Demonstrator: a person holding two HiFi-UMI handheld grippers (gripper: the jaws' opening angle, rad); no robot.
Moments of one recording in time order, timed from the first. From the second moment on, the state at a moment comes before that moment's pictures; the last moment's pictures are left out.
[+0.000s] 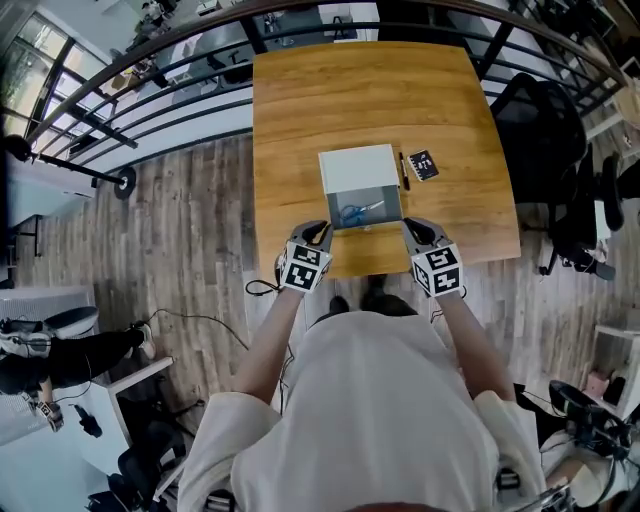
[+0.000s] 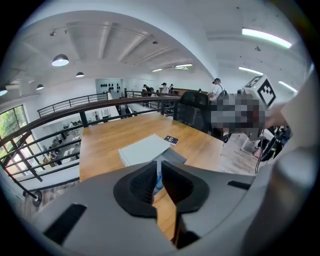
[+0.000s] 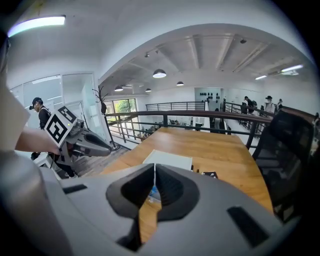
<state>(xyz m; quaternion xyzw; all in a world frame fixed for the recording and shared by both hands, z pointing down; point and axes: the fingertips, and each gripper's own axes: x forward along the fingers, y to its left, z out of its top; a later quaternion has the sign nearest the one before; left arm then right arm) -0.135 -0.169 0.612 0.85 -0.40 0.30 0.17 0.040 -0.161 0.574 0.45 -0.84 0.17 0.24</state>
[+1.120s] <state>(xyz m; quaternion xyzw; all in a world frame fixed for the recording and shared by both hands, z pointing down) -0.153 -0.087 0.488 0.87 -0.44 0.16 0.15 0.034 -0.070 0.470 0.46 -0.86 0.10 0.18</state>
